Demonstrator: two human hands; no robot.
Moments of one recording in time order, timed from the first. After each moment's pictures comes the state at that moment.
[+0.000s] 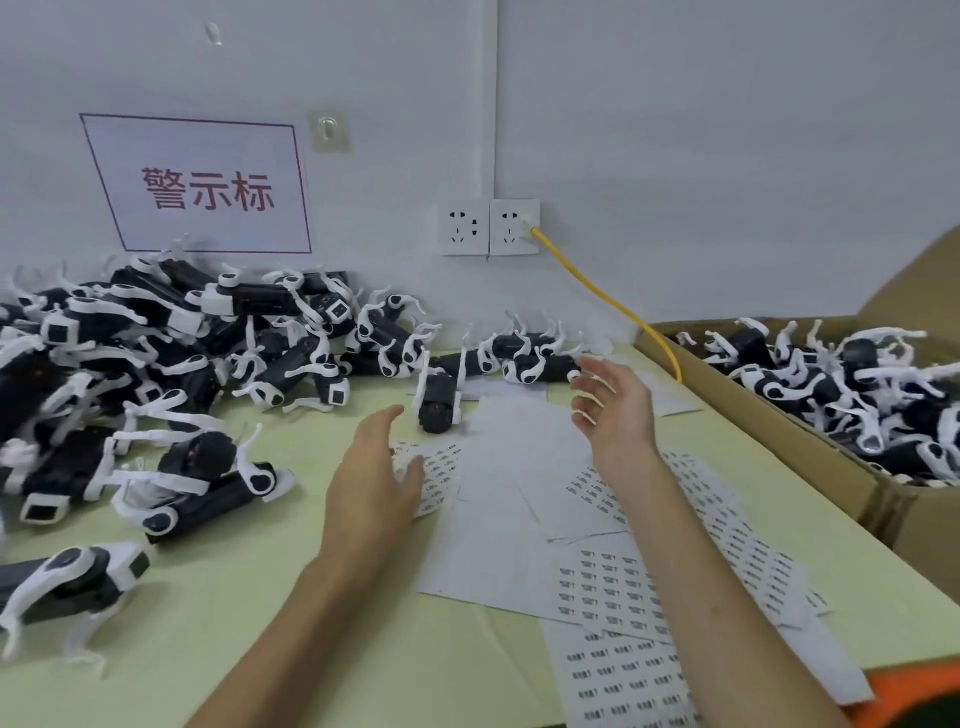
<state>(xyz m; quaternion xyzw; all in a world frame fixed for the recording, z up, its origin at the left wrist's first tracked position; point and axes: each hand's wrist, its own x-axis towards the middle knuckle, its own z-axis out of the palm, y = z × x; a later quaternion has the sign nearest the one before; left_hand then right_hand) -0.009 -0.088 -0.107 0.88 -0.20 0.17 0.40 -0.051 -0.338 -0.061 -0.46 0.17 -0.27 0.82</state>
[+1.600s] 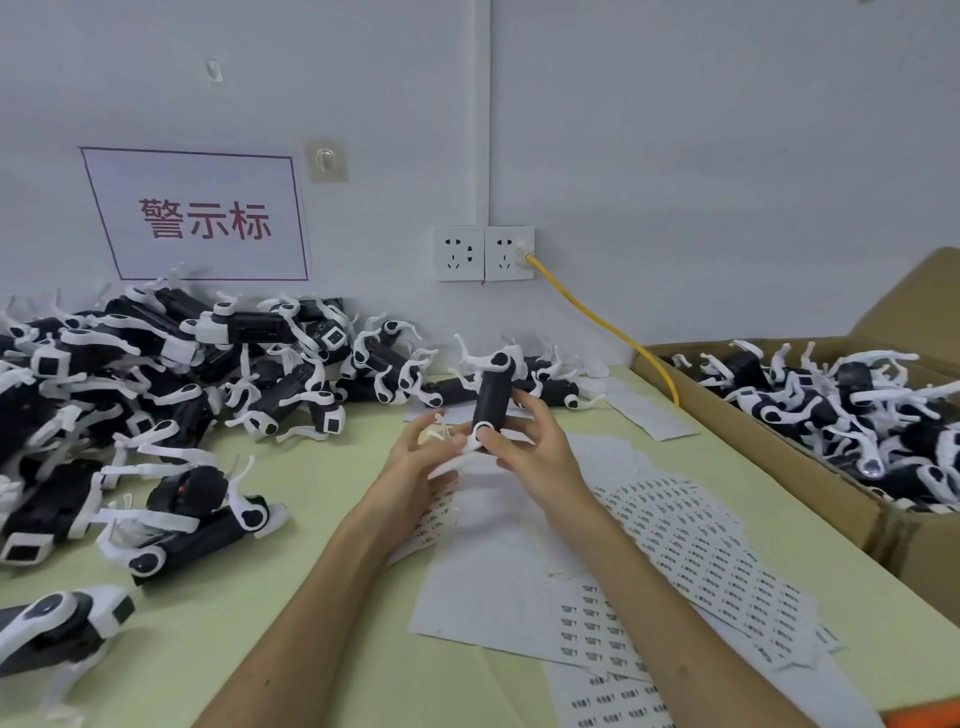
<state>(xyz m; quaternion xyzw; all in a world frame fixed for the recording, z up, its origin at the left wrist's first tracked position) 0.038 -0.129 -0.096 0.58 -0.22 -0.21 0.76 -0.039 -0.280 -0.078 -0.68 0.04 -0.23 0.69</state>
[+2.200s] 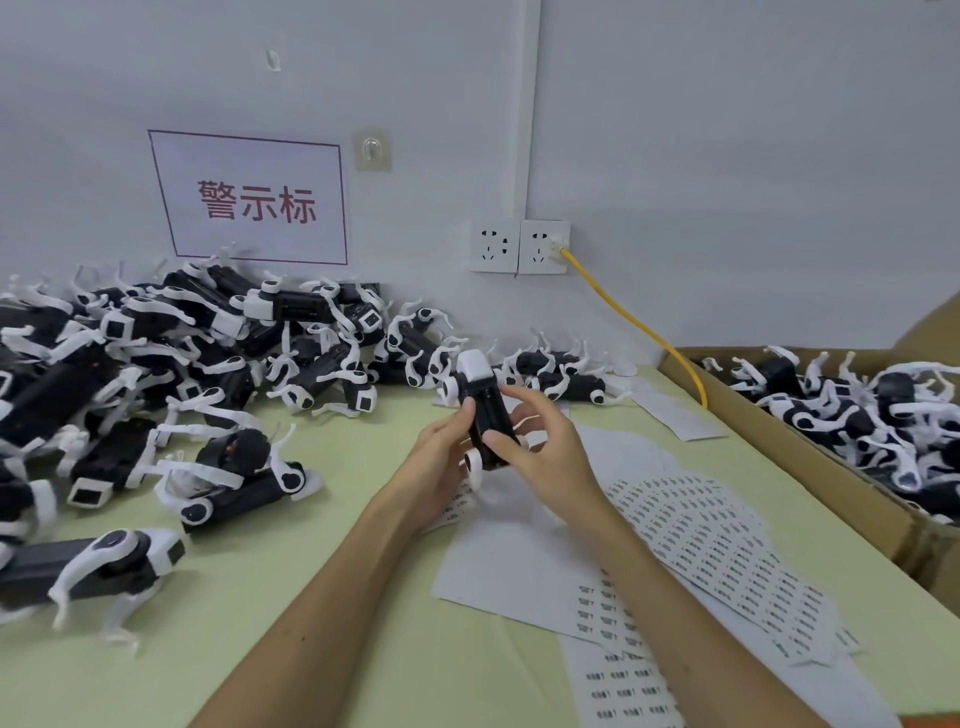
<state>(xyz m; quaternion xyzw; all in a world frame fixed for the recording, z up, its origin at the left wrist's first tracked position) 0.025 -0.127 -0.096 0.54 -0.26 -0.21 0.77 -0.043 -0.268 -0.086 -0.78 -0.04 -0.29 0.54</state>
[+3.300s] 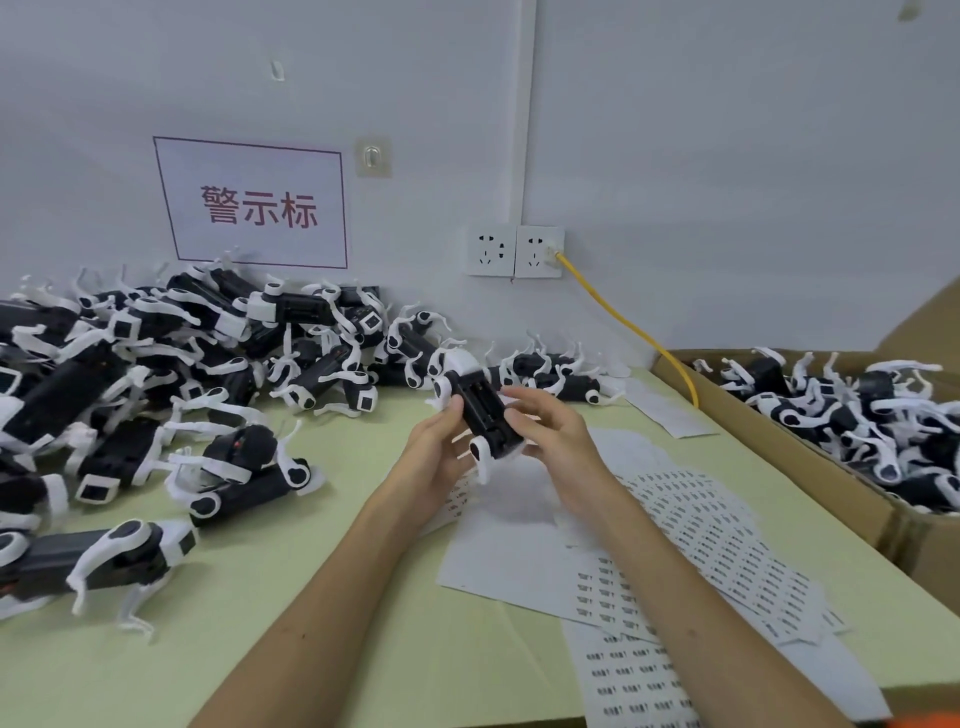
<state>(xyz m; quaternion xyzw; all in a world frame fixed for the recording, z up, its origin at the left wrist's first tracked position) 0.023 -0.121 -0.096 0.52 -0.23 -0.18 0.80 -0.044 -0.277 -0.077 -0.70 0.01 -0.19 0.69</state>
